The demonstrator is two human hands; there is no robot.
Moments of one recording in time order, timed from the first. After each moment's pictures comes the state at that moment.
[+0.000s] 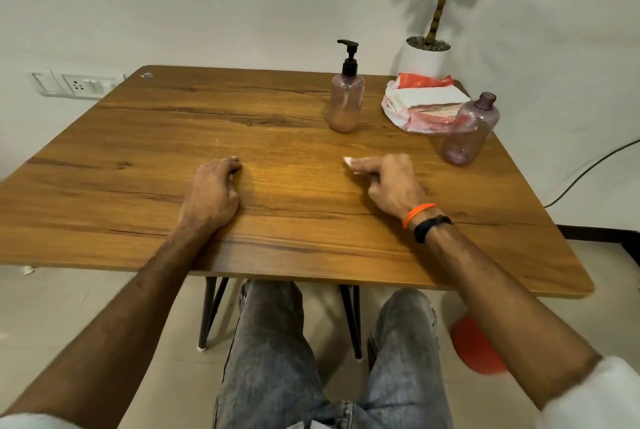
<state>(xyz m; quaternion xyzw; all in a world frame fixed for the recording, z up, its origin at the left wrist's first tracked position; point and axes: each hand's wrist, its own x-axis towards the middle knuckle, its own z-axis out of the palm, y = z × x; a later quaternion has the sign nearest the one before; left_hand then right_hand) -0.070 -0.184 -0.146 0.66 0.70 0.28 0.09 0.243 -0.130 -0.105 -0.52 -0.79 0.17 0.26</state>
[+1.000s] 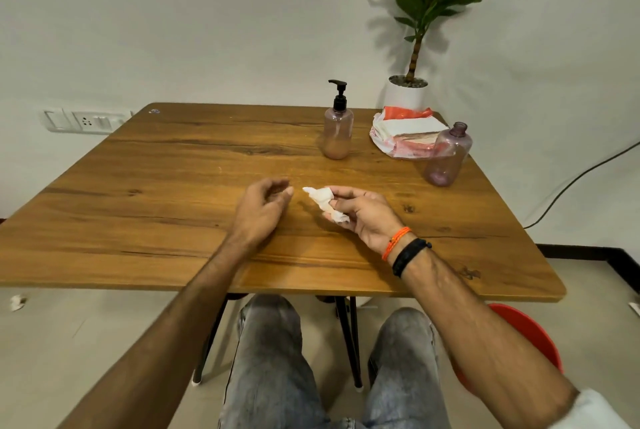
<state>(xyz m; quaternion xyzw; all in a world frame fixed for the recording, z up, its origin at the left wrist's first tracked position) 0.018 -0.206 -0.102 0.54 0.62 0.46 0.32 0.210 -0.182 -0.084 -0.43 -0.40 0.69 0.42</state>
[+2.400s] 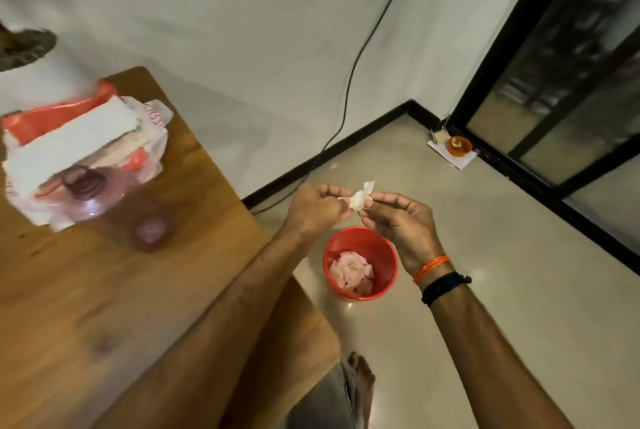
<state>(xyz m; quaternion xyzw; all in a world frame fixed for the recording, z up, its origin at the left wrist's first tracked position) 0.508 -0.061 -0.142 0.54 0.49 0.17 0.67 0.621 -0.161 -0.151 -0.62 -0.09 0.44 0.64</state>
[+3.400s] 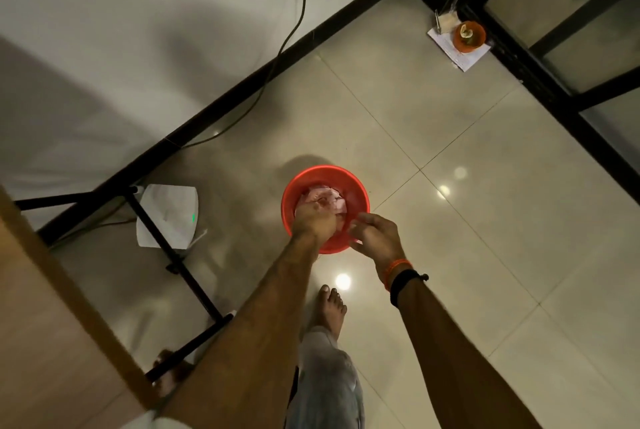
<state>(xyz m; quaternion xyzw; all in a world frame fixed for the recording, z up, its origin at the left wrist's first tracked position) 0.626 -0.088 -0.304 0.43 0.65 -0.08 0.62 0.697 -0.180 -0.334 -0.76 0.09 0.49 0.42</state>
